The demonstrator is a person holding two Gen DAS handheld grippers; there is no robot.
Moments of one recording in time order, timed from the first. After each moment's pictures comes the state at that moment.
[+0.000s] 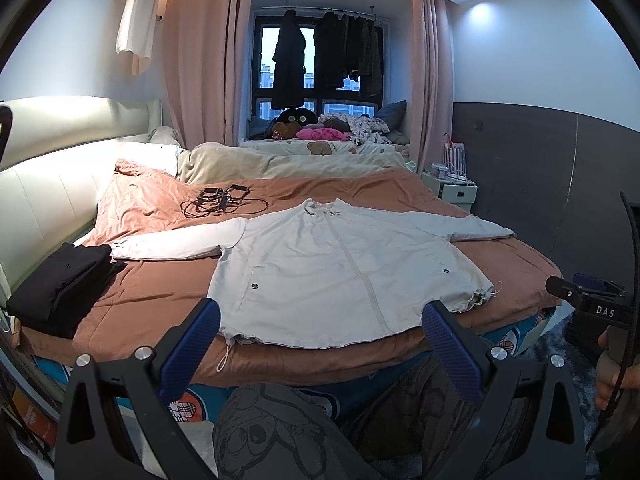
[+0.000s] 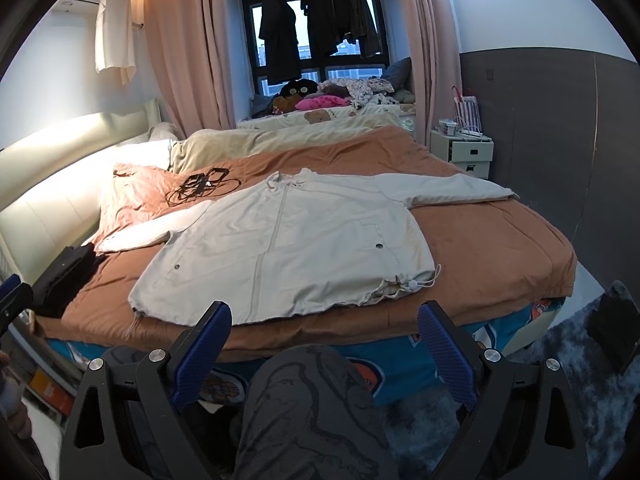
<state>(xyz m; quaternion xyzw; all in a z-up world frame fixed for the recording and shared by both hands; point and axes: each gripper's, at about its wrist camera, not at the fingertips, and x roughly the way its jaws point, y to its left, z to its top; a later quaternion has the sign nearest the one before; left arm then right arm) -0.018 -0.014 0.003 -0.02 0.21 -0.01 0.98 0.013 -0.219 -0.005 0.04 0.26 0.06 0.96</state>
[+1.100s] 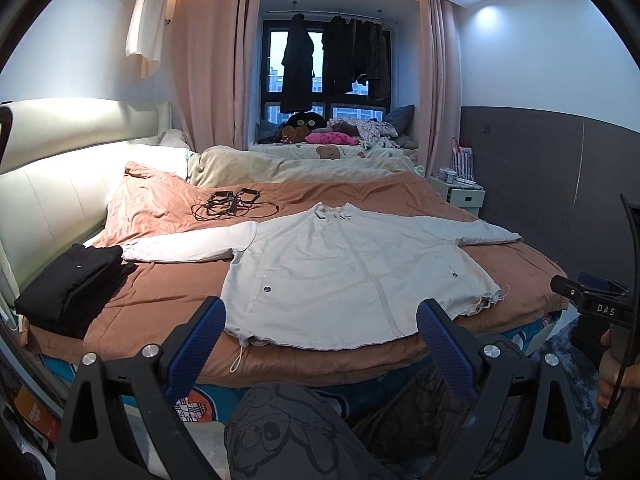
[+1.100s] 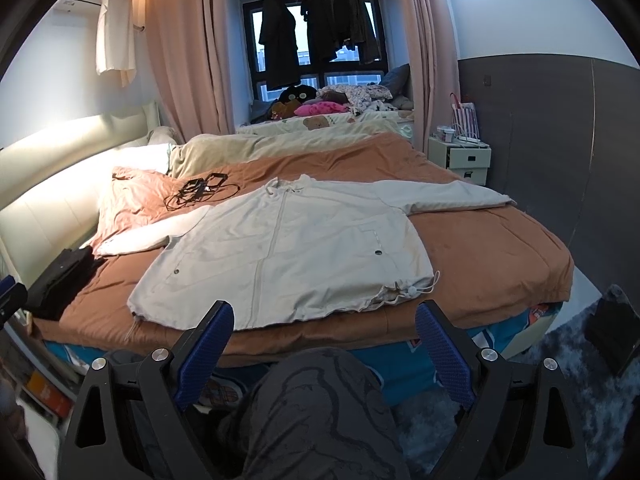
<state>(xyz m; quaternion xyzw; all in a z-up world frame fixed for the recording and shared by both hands) -0.025 -0.004 0.005 -0.02 0.20 0.01 0.98 0.014 -0.214 0.001 0.04 0.26 0.05 0.96</state>
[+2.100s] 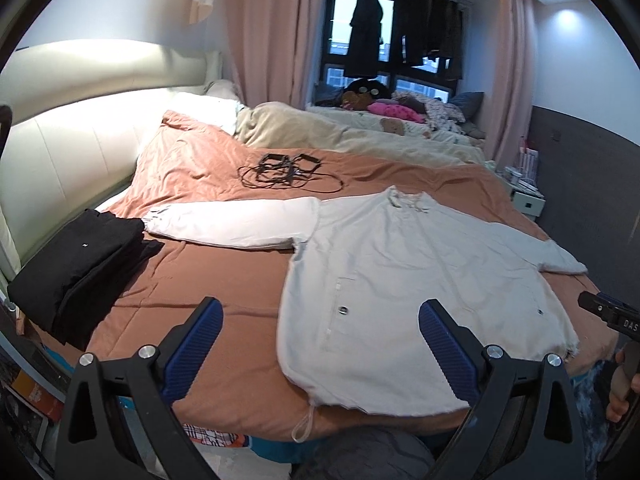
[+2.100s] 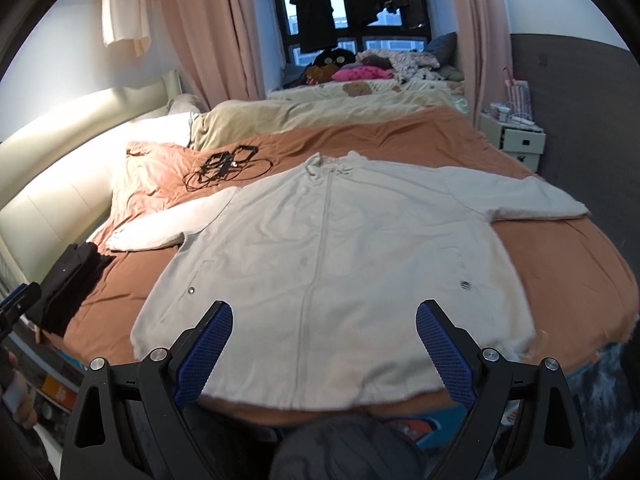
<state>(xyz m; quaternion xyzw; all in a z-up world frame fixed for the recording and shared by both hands) 0.133 0.126 -0.018 -0.08 0.26 0.10 0.96 0.196 -0.120 -0.008 0.03 0.32 0.13 0.94</state>
